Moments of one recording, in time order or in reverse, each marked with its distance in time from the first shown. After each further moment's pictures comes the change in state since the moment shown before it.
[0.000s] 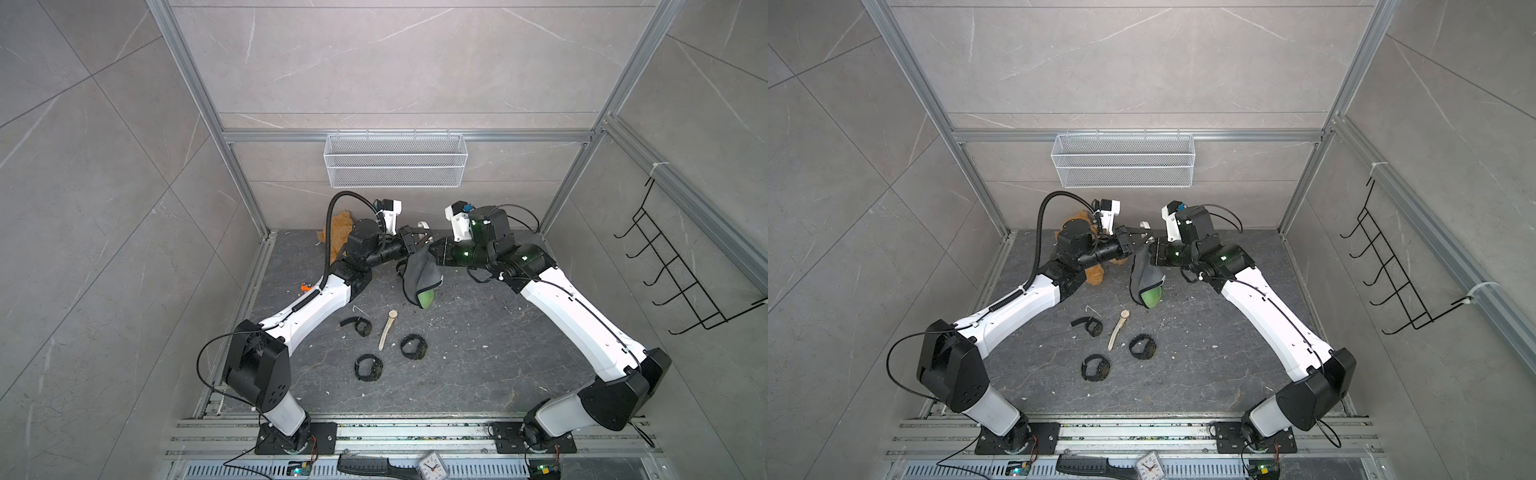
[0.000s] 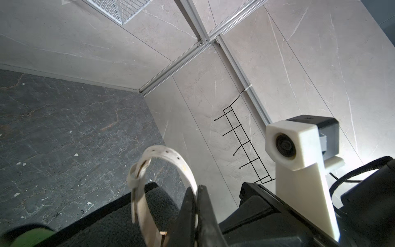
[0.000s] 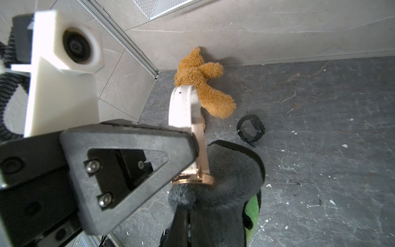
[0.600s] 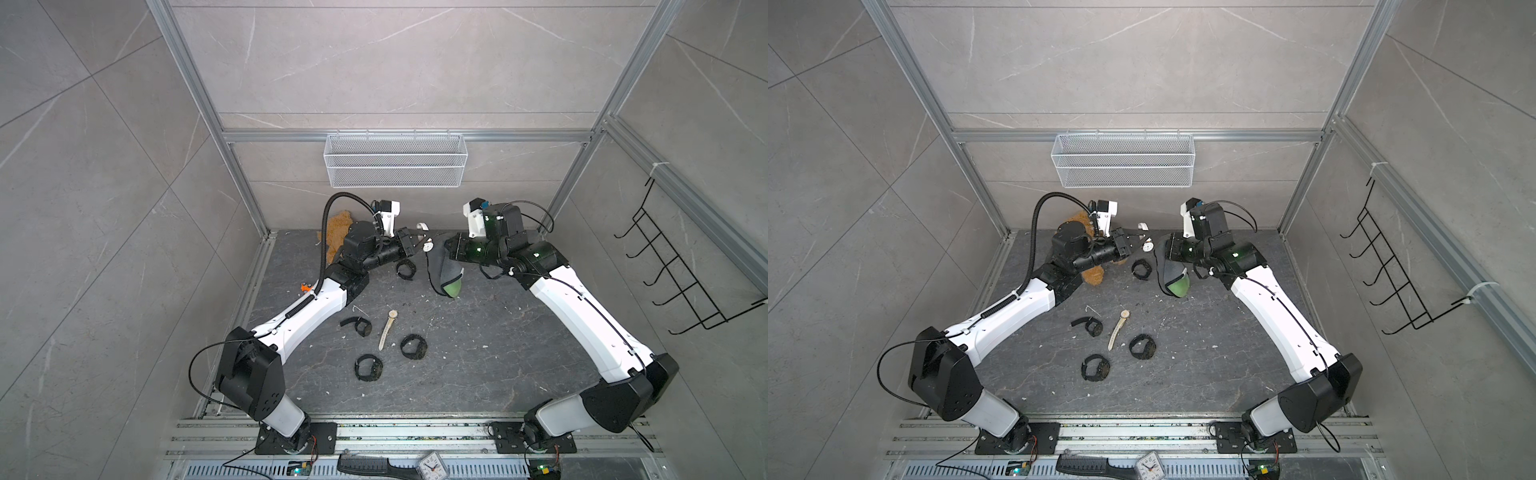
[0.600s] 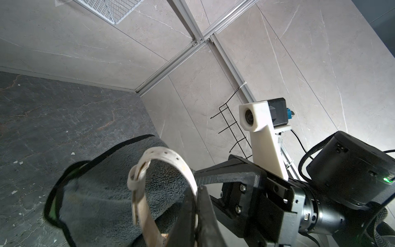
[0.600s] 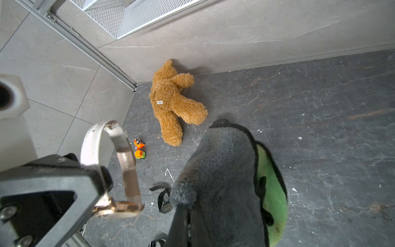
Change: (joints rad) left arm 0.000 -0.050 -0.031 -0.011 0.003 0.010; right arm -0.080 -0.033 -0.016 -0.040 0.047 0.003
